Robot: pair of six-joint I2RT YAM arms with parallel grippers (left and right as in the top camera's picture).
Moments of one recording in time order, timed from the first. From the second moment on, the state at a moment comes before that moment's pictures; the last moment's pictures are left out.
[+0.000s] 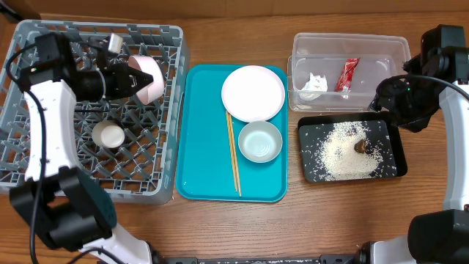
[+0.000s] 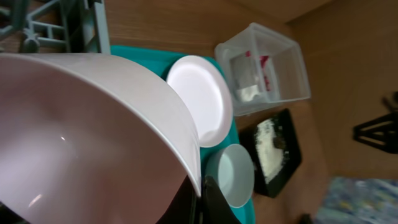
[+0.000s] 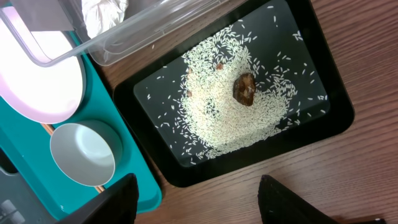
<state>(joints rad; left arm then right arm) 0.33 1.84 1.64 -1.06 0.97 0.22 -0.15 1.66 1.72 -1.50 -0.17 0.33</state>
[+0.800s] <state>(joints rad) 0.58 2.07 1.64 -1.18 1.13 0.30 -0.15 1.66 1.72 -1.51 -0.17 0.33</state>
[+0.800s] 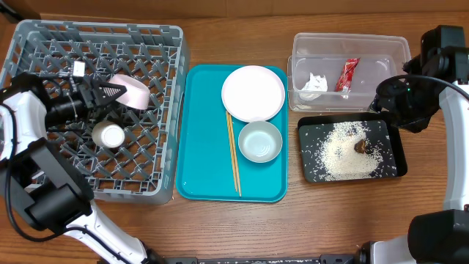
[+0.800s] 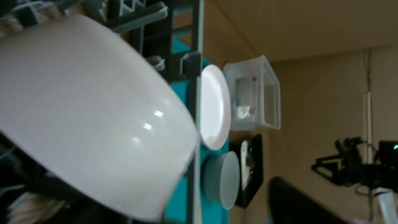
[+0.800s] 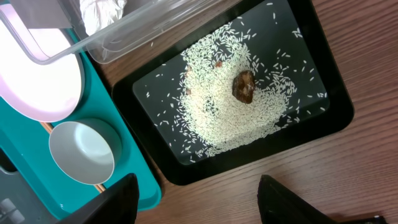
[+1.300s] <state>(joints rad) 0.58 1.76 1.64 -1.17 0.92 0.27 -0.15 1.66 1.72 -1.54 -0.16 0.33</state>
